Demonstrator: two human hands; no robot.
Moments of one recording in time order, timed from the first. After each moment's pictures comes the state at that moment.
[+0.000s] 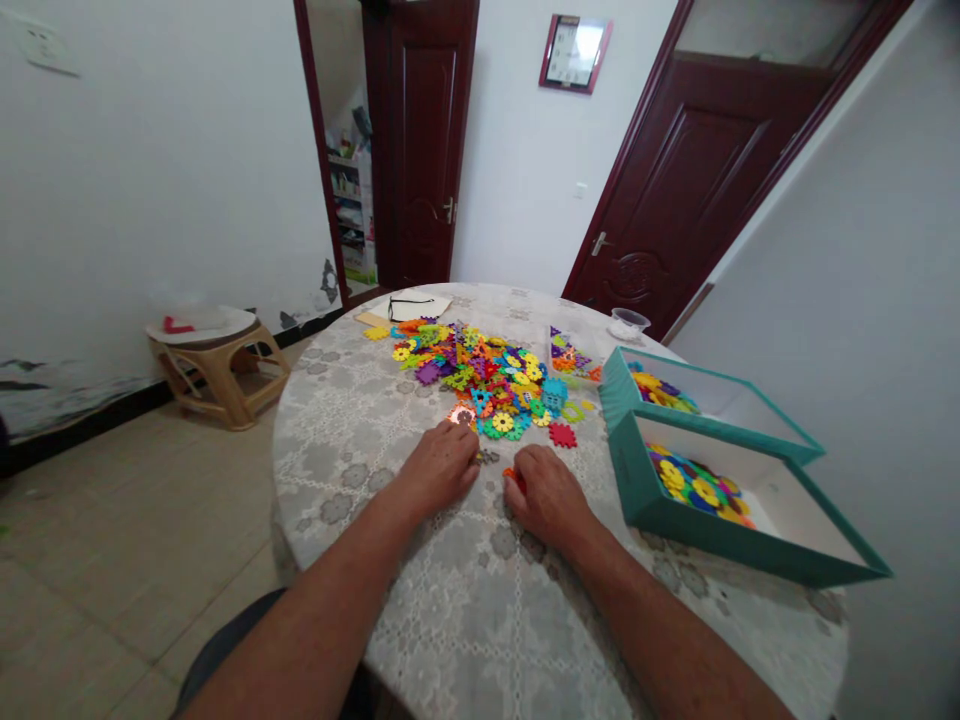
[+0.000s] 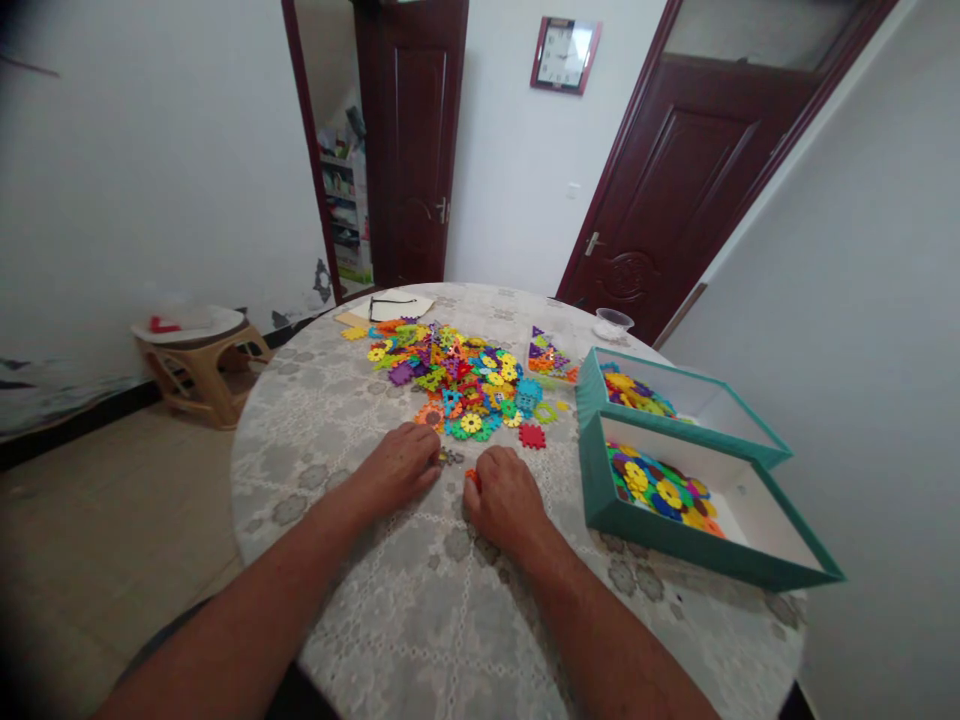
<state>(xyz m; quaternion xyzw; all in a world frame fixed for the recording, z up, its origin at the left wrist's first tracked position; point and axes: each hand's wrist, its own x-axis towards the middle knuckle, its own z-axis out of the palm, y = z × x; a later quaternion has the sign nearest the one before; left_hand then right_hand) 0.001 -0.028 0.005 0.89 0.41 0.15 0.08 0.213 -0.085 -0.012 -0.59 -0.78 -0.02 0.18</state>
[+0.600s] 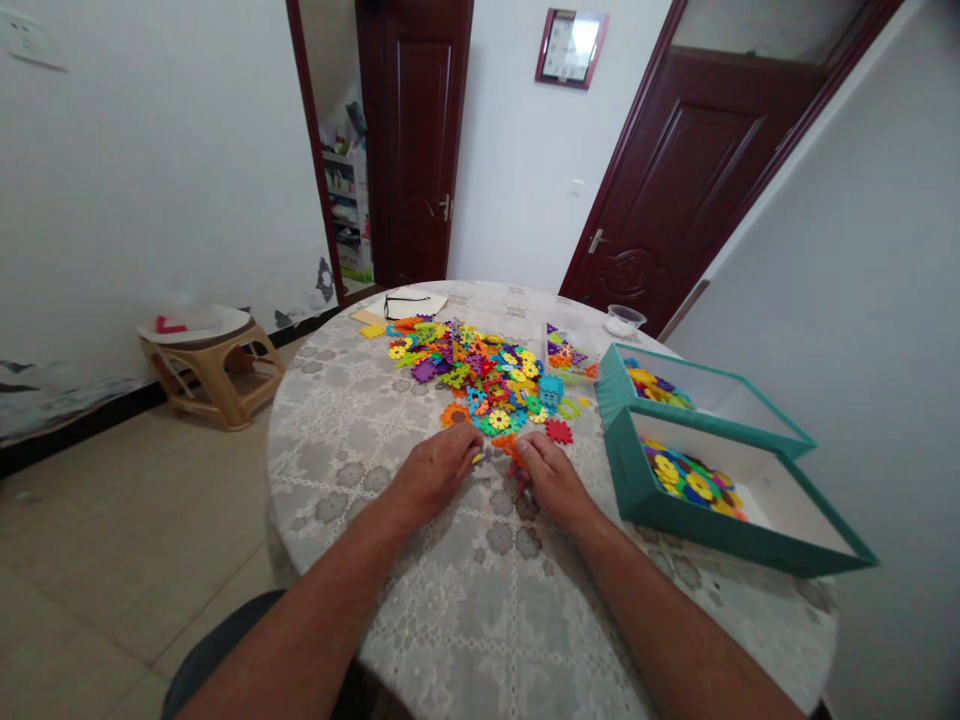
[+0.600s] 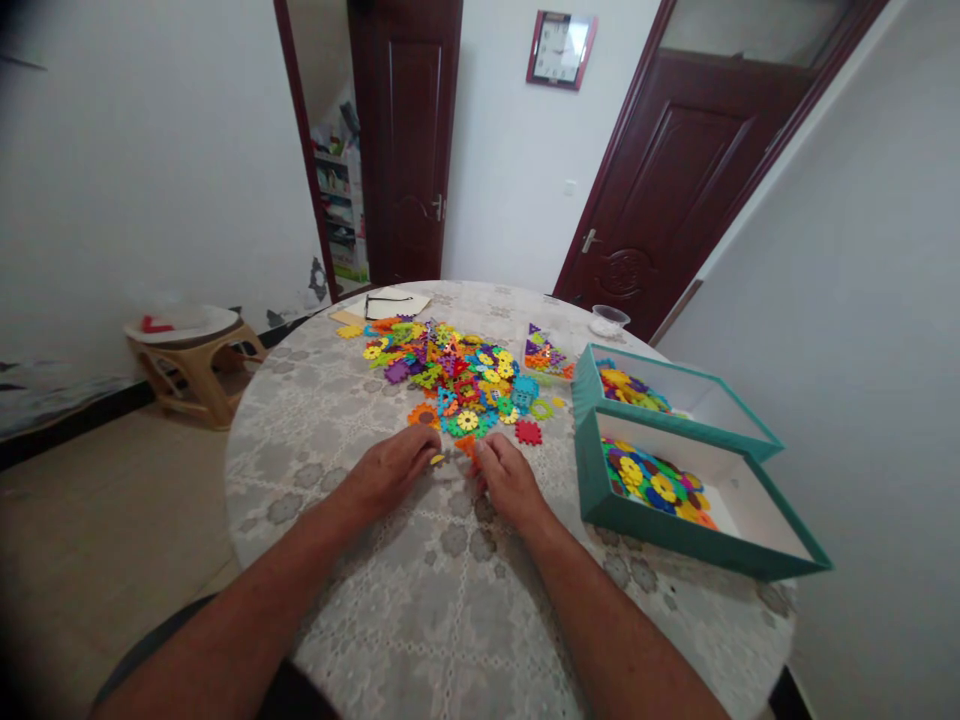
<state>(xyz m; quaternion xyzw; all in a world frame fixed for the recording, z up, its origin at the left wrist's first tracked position) -0.001 -0.043 0.005 0.85 0.38 0.31 0.21 0.222 -0.074 -0.017 -0.55 -0.60 0.39 0.43</state>
